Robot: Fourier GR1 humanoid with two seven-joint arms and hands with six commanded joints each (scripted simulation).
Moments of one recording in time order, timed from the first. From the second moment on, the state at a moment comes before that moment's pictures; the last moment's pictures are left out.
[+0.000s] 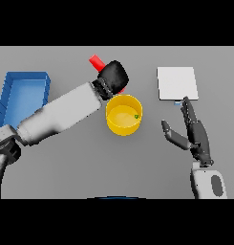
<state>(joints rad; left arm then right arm) -1.20 0.28 -1.04 -0.88 -0.97 -0.41 0.11 0.05 -0.06 0.05 -1.64 0.10 0.02 -0.03</state>
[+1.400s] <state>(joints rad) -1.66 0.35 -1.19 -0.63 -0.94 -0.33 0.04 0.04 -0.06 0.06 -1.62 0.11 0.02 -0.07</state>
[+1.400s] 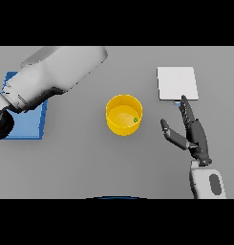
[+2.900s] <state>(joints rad) -0.94 0.76 -0.59 -0.63 0.12 0.24 0.52 0.02 -0.10 0.08 -1.59 0.14 0.04 -0.11</state>
